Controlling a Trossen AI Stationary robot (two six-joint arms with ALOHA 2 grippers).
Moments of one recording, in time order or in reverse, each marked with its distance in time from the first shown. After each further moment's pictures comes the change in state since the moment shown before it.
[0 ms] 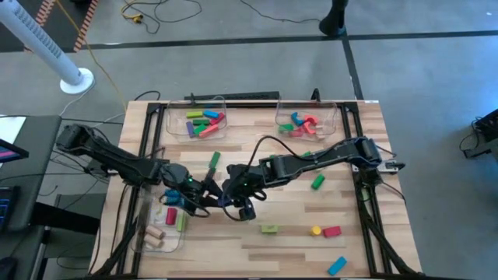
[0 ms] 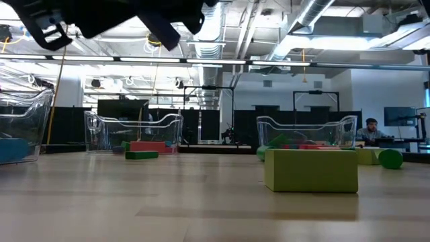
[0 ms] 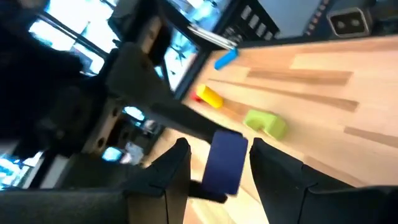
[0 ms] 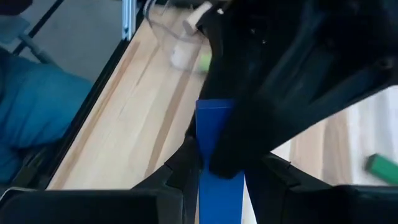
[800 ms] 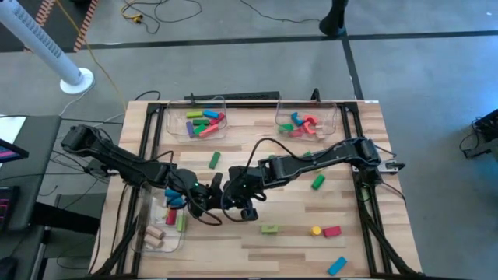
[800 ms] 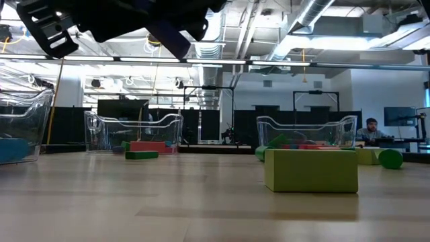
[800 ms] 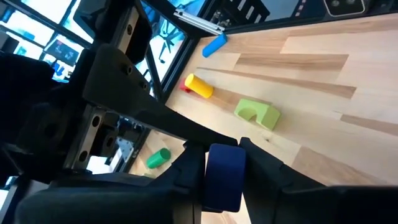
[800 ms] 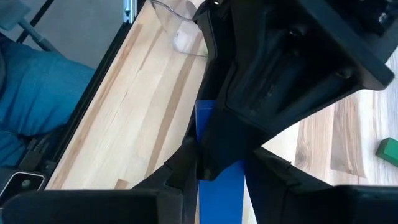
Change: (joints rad) left arm -0.016 0.089 0.075 -0.061 -0.041 0.038; right arm 0.004 0.003 0.000 -0.057 -0.020 0.011
